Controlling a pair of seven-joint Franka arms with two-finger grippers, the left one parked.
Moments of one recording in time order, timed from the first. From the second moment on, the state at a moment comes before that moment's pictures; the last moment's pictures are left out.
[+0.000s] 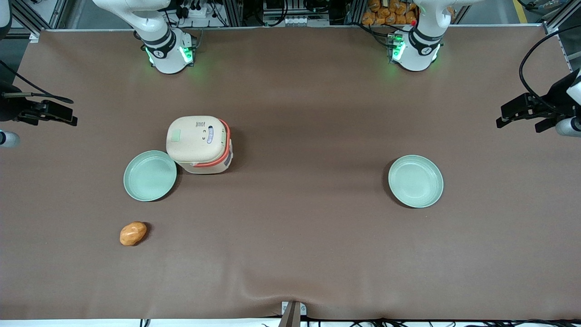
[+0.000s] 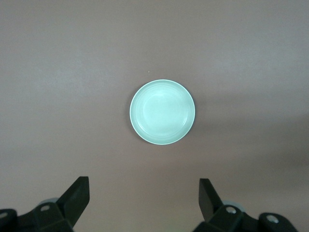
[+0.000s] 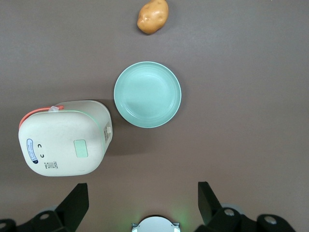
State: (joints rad) arm 0.01 0.11 -0.05 -1.44 0.01 1.37 -0.01
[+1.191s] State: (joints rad) arm 0.01 0.11 -0.05 -1.44 0.00 1.38 -0.01
